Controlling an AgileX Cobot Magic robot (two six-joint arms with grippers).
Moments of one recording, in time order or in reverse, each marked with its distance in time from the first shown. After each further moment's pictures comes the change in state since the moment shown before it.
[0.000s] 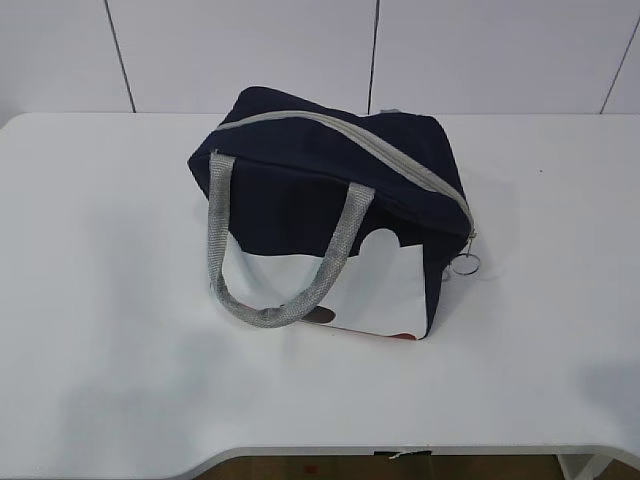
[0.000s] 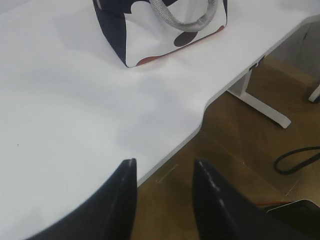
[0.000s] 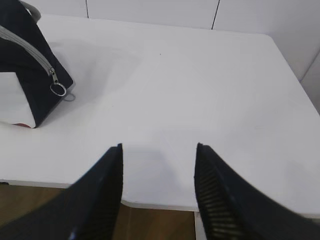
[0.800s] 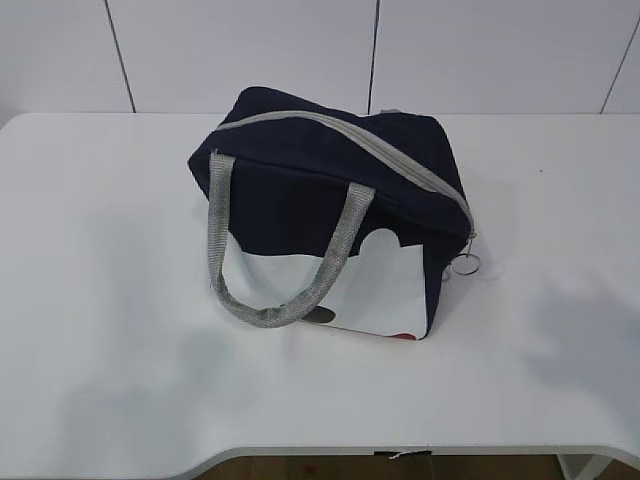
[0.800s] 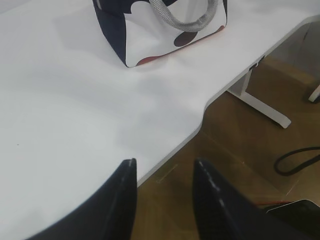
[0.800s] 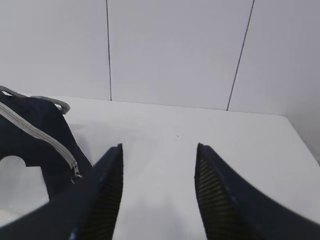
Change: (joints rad) left arm 0.000 0.000 0.000 0.000 0.000 0.000; right arm 0.000 0.149 0.004 0.074 -0.408 -0.007
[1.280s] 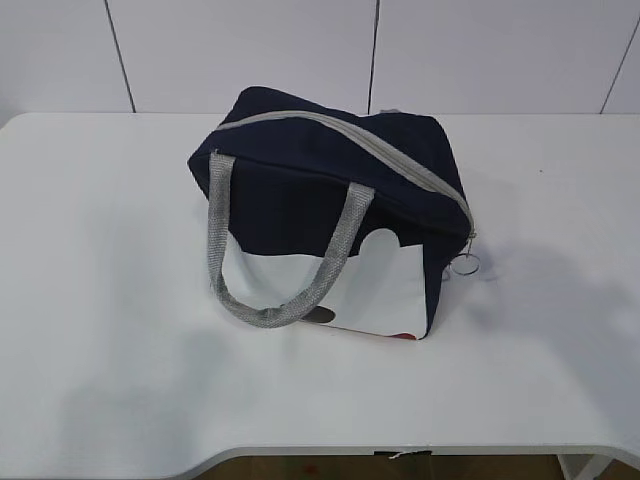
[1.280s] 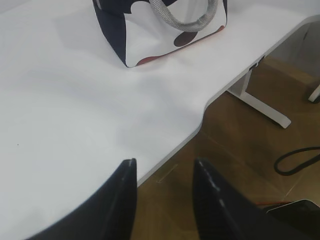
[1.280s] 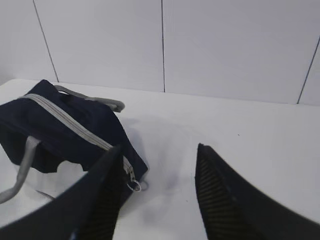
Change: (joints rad) left arm 0.000 0.000 0.000 0.000 0.000 0.000; right arm 0.000 0.232 0.002 0.305 -0.140 -0.180
